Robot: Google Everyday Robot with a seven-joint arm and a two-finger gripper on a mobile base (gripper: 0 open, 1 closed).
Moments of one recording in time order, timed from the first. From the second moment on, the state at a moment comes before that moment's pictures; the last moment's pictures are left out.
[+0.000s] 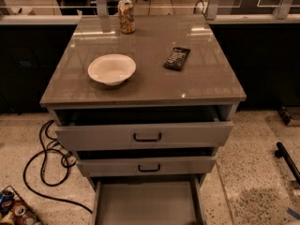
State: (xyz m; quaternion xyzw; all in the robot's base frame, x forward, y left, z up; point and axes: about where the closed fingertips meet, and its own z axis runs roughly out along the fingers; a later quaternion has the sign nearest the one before) arm 0.233 -0.098 0.252 -0.66 0.74 0.09 0.06
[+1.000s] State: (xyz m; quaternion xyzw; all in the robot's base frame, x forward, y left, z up) arm 0.234 -0.091 0.239 -0.66 0.74 0.10 0.06
